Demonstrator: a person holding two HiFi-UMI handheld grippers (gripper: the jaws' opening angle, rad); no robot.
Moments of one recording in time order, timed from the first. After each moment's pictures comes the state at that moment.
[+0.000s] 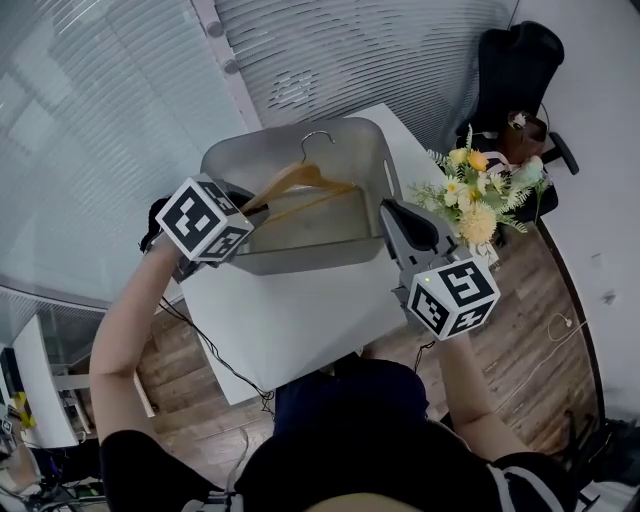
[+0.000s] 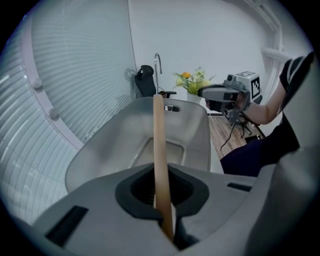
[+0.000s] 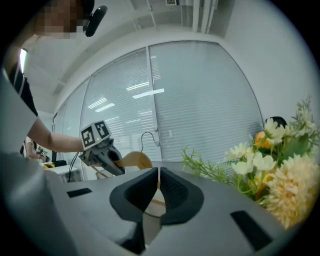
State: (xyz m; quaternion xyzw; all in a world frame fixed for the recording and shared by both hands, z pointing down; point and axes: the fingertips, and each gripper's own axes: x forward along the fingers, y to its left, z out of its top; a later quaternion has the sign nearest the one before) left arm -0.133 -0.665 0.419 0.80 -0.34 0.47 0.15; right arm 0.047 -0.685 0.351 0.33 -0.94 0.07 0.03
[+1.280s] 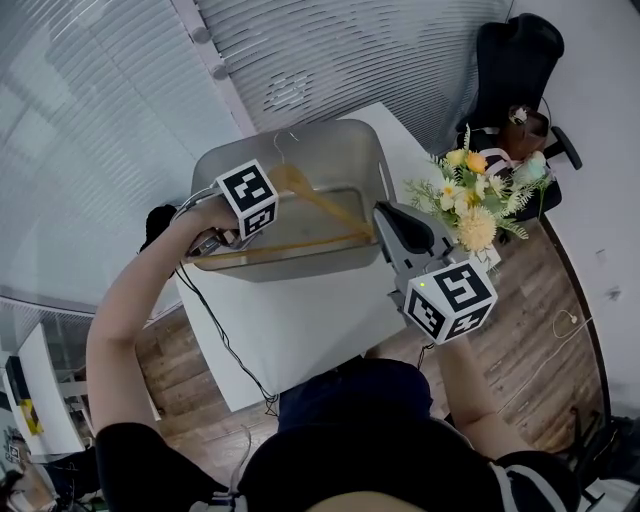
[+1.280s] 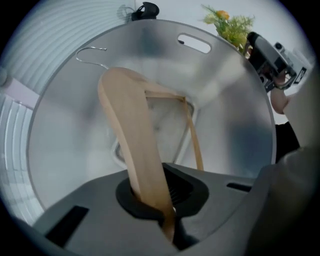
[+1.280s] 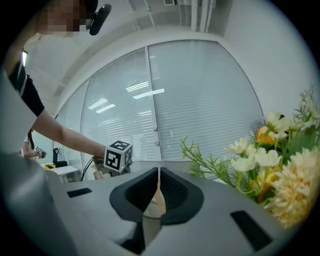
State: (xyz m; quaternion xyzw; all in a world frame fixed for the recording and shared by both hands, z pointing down) left arm -0.164 -0.675 0.518 0.66 -0.24 0.66 0.28; right arm 0.048 -0.695 0.357 0.32 -0.94 0.07 0.03
